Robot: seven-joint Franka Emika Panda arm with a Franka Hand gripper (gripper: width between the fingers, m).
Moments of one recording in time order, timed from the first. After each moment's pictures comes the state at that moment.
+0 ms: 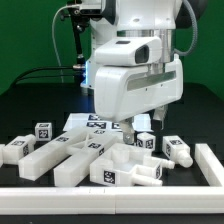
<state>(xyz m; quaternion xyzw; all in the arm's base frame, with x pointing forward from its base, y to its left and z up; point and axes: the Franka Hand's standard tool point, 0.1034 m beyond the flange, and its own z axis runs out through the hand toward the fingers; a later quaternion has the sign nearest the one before) 0.569 0.031 0.064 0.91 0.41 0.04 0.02</state>
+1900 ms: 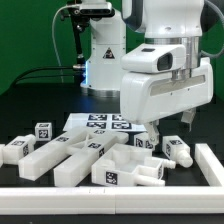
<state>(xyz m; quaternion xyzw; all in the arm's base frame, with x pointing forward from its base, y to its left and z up) 0.553 0.083 0.054 0.94 0.34 0.04 0.00</state>
